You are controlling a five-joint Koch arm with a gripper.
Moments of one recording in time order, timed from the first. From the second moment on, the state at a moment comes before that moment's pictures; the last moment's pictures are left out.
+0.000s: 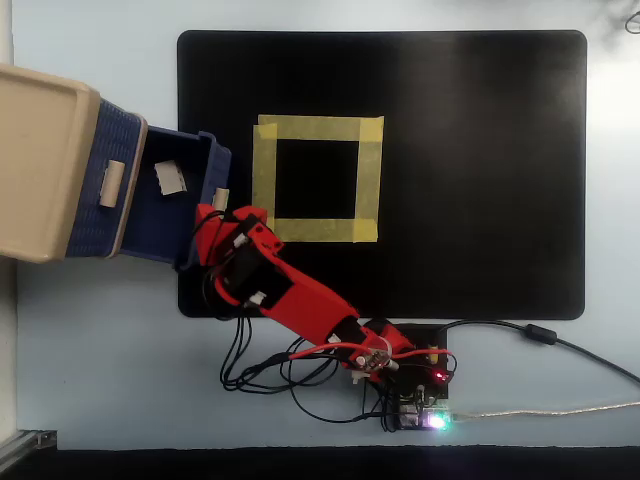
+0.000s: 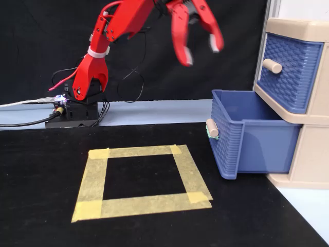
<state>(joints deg) -48.9 65.8 12.6 112.6 -139.1</state>
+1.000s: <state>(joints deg) -63.4 41.1 14.9 79.1 -150.0</state>
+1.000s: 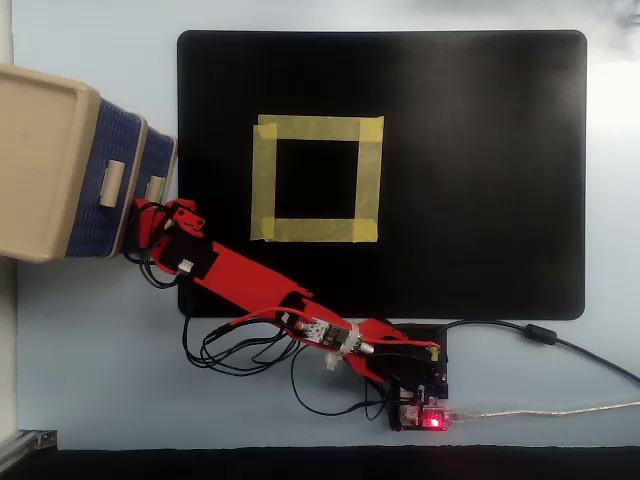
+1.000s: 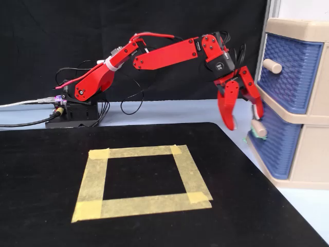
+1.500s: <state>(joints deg) -41.1 76.9 30.3 112.6 -140.6</state>
